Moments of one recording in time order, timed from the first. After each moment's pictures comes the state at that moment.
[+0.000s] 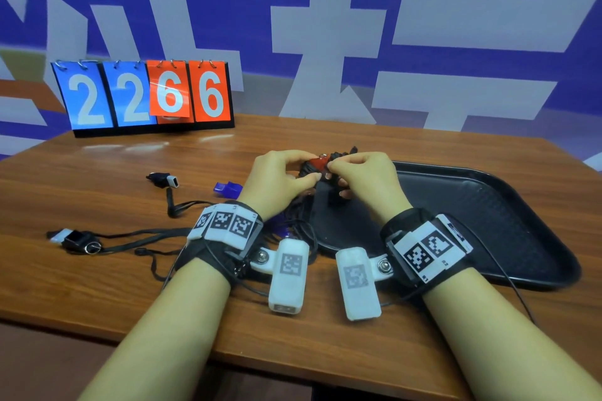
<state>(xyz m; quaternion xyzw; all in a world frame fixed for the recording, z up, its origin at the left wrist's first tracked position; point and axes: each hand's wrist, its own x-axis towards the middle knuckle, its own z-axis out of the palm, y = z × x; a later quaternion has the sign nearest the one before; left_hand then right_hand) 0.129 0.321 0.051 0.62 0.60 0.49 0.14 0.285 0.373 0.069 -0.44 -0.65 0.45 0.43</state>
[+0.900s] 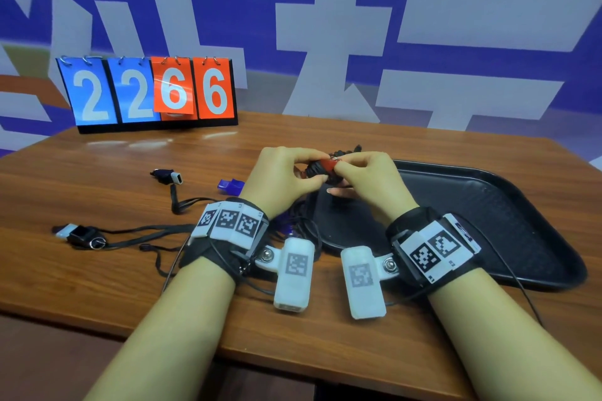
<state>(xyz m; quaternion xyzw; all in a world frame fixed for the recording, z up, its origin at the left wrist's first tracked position) 0.132 0.311 0.061 0.67 0.60 0.44 0.04 0.284 0.367 0.071 -0.40 -0.64 0.52 0.41</state>
